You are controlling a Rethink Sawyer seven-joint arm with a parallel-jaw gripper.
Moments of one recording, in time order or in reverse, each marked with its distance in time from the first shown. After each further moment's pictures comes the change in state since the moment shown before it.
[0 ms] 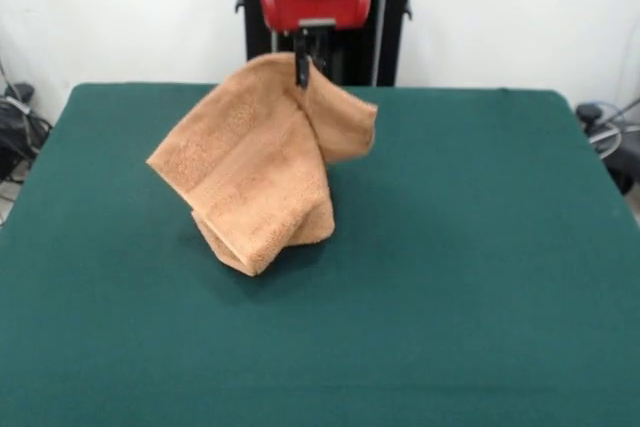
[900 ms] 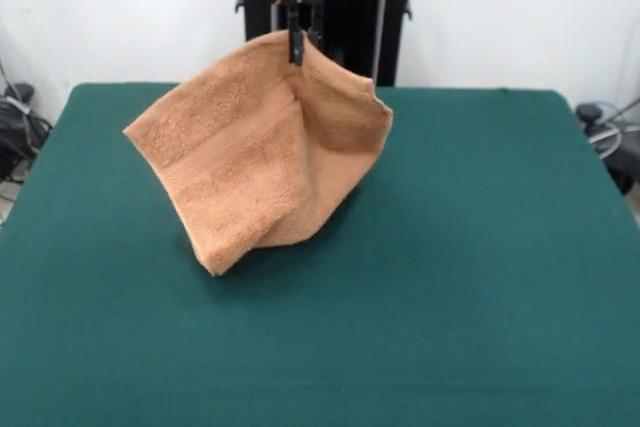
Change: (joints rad) arm -0.035 -0.076 0.058 0.001 0.039 0.048 0.000
